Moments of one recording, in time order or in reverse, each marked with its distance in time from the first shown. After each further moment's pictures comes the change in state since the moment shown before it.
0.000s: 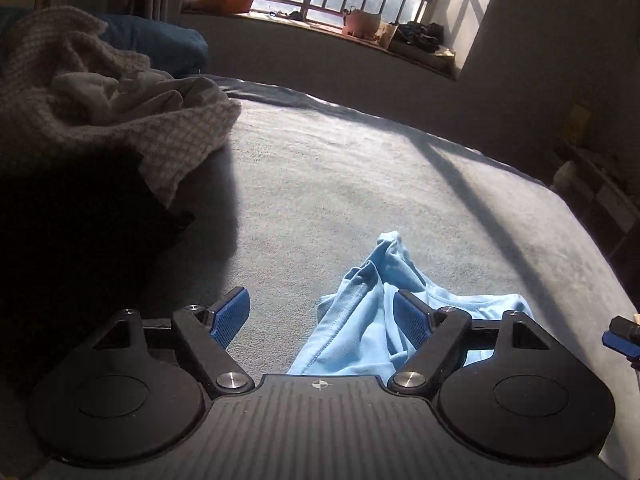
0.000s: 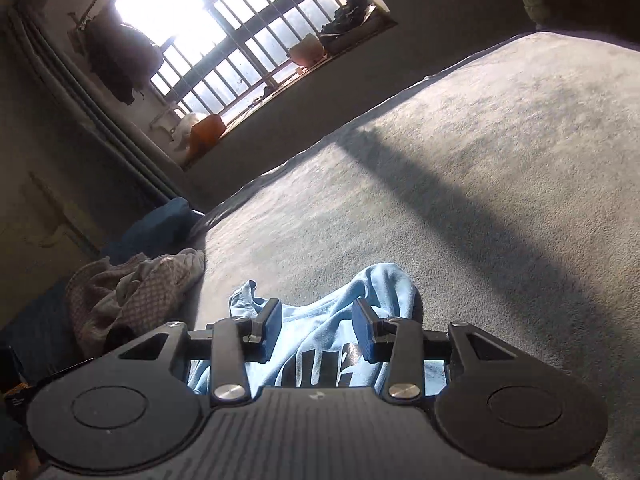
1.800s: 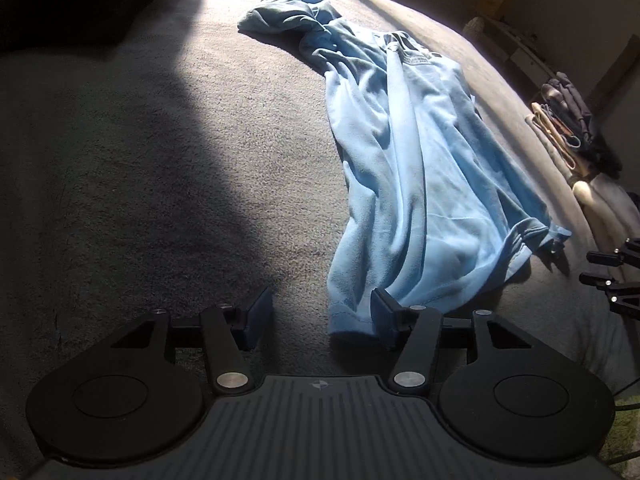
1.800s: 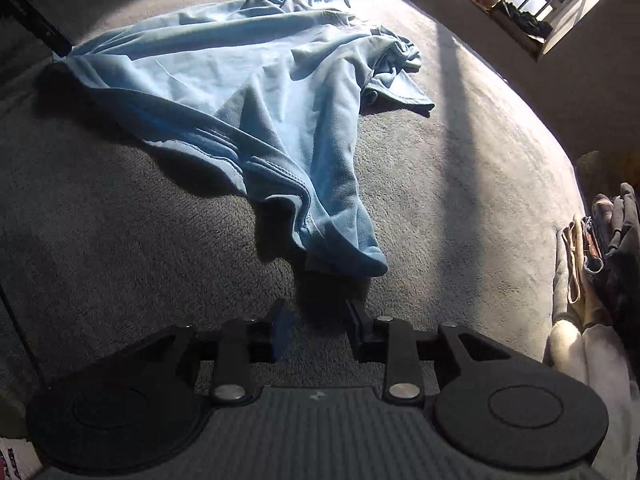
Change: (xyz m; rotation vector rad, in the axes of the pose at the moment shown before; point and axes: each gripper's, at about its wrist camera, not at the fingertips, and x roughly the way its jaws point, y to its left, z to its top) left arm -0.138 0.022 -0.244 0.040 0.350 -0.226; right arm -0.208 0.022 -0.223 -0.988 0.444 -0.408
